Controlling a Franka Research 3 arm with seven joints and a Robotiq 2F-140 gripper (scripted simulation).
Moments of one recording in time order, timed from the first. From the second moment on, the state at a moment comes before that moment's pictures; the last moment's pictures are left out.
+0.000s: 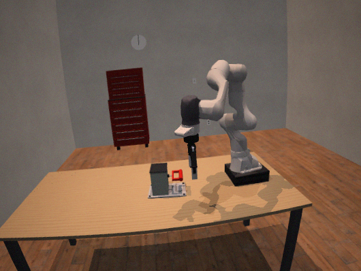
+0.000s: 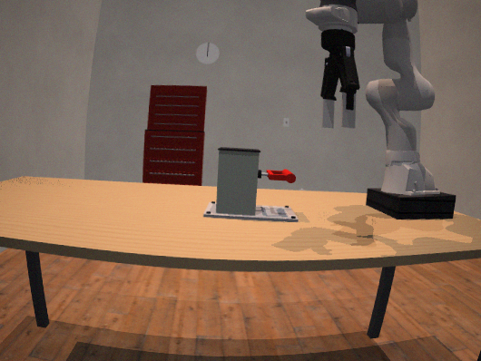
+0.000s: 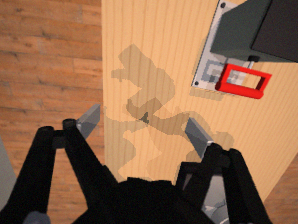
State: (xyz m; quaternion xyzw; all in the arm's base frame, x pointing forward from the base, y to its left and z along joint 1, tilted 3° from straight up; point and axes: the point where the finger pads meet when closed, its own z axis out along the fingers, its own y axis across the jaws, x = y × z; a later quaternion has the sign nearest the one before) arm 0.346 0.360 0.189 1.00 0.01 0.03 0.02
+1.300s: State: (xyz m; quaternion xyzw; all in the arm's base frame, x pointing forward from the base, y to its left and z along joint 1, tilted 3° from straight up) arm 0.404 0.208 0.175 0.90 -0.43 0.03 0.01
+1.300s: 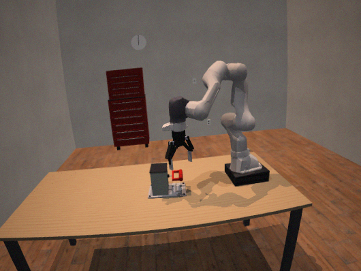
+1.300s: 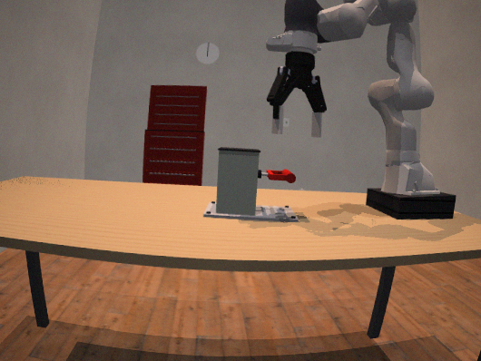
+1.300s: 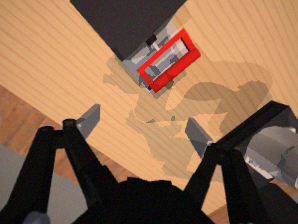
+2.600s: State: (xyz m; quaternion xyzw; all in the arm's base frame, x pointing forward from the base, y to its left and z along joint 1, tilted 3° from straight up) arm 0.408 0.113 0.162 0.72 -0.70 0.03 -0.01
